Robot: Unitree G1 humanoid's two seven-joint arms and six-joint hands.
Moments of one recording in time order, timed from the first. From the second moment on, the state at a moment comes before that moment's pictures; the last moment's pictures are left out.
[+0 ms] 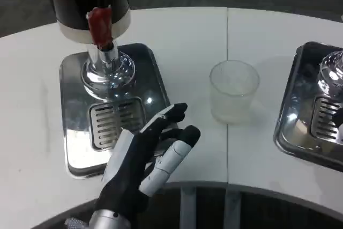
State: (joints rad) left arm -0.02 0.08 -0.18 -0.31 0.28 0.06 -0.05; right arm 0.01 -0.30 -0.30 -0.32 -0.04 0.07 0.03
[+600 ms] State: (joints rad) left arm 0.01 0.08 -0.18 -0.35 0.28 0.06 -0.05; right arm 0.05 -0.29 -0.29 -0.37 -0.04 0.09 0.03
